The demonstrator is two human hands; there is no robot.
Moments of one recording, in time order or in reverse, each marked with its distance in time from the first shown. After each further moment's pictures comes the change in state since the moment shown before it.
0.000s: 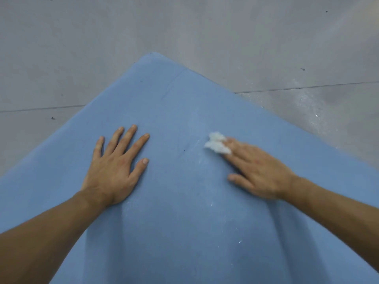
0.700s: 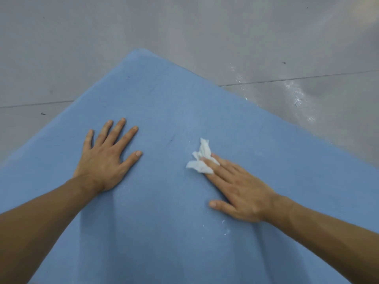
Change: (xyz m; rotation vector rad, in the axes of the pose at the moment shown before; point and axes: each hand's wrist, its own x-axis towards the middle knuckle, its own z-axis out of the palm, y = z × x) left_hand 0.001 0.003 -0.003 0.024 -0.026 -0.035; right_hand -0.049 -0.066 0.003 0.127 -0.093 -0.021
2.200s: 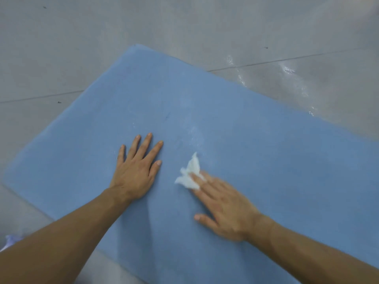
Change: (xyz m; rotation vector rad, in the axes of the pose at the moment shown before) left_hand -0.096 0.079 0.021 0.008 -0.054 0.083; right_hand -0.076 -0.106 0.056 0.070 0.086 0.048
